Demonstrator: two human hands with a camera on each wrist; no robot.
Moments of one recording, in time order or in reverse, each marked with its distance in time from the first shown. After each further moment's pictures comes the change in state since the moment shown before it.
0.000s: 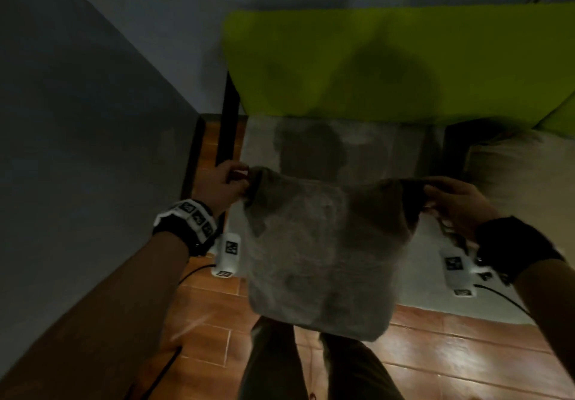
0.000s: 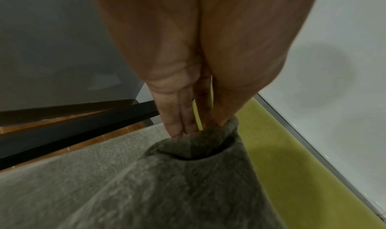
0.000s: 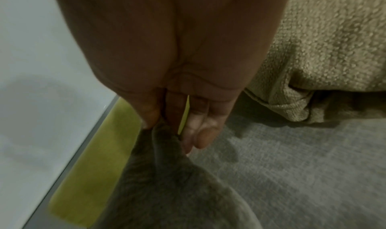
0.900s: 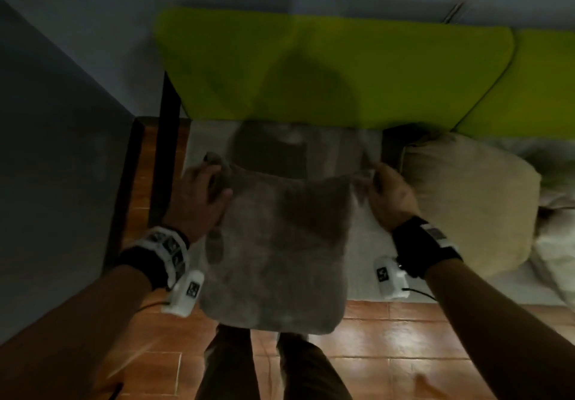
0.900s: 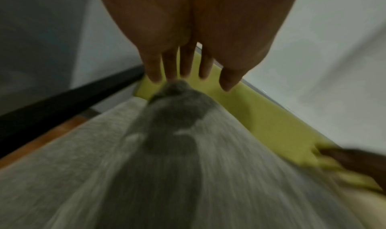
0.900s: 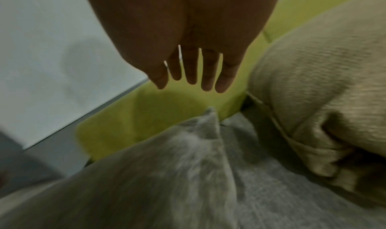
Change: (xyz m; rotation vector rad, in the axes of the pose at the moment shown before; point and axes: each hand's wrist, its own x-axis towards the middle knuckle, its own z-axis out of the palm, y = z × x) left_hand -0.002 0.003 0.061 0.419 0.033 0.389; right_hand -0.016 -0.014 0.013 -0.689 0.215 -0.281
